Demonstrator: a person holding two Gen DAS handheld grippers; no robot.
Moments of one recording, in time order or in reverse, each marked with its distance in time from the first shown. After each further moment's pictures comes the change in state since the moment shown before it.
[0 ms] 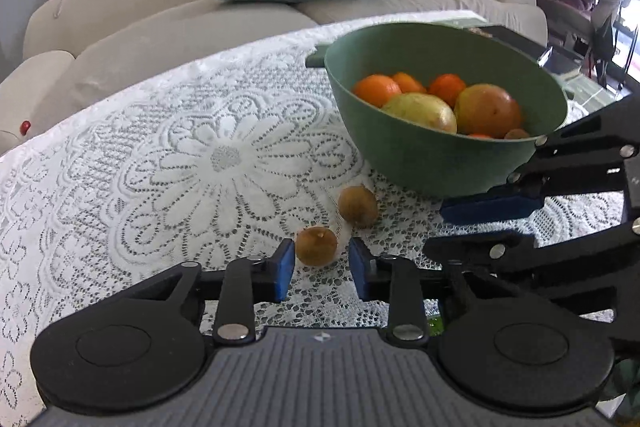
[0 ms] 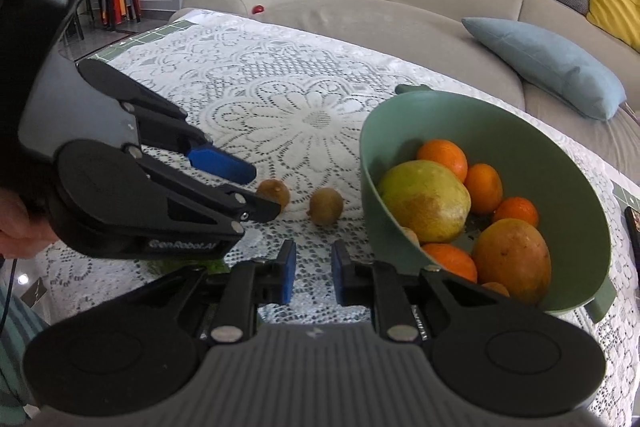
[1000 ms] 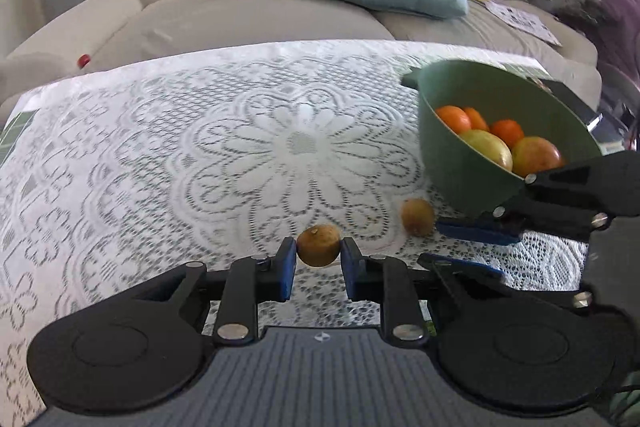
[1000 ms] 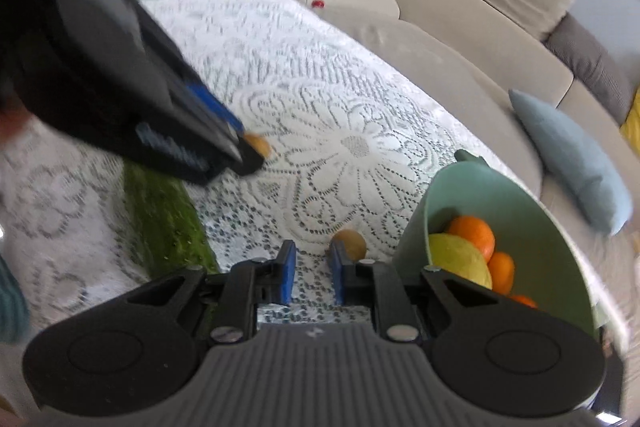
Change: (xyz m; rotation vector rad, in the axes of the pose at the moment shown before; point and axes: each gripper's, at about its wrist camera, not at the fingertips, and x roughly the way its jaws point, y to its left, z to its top) left arm -0.030 0.040 -0.008 -0.268 -0.008 0.078; right arm 0.030 0.045 0.014 -0.384 0.003 -0.058
